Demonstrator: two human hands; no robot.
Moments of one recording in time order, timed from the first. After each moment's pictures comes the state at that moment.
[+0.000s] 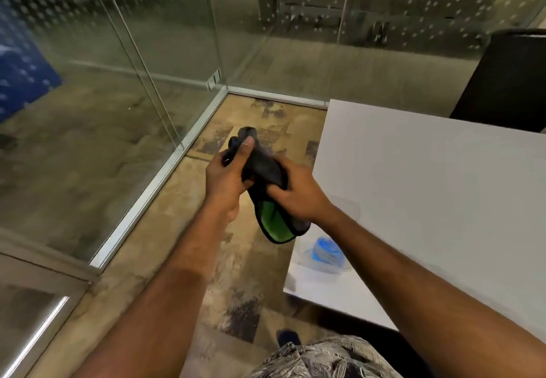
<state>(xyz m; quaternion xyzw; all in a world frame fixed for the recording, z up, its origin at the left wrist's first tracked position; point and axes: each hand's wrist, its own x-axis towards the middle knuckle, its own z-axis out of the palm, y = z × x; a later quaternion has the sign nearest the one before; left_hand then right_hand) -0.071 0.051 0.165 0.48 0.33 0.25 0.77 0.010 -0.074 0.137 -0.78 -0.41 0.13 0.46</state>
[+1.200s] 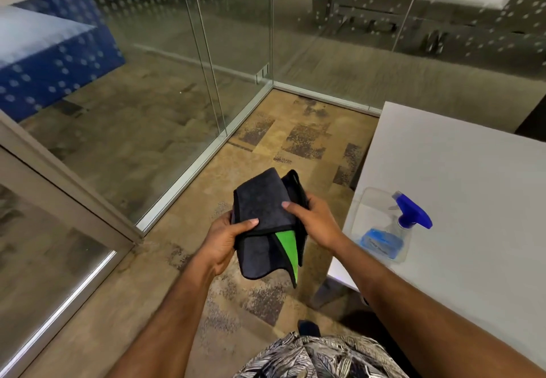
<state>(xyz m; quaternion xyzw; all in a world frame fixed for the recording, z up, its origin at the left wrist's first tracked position) -0.272 0.108 0.065 0.45 0.34 0.15 0.81 -0.116 -0.024 0.070 -0.68 -0.22 0.35 0.60</state>
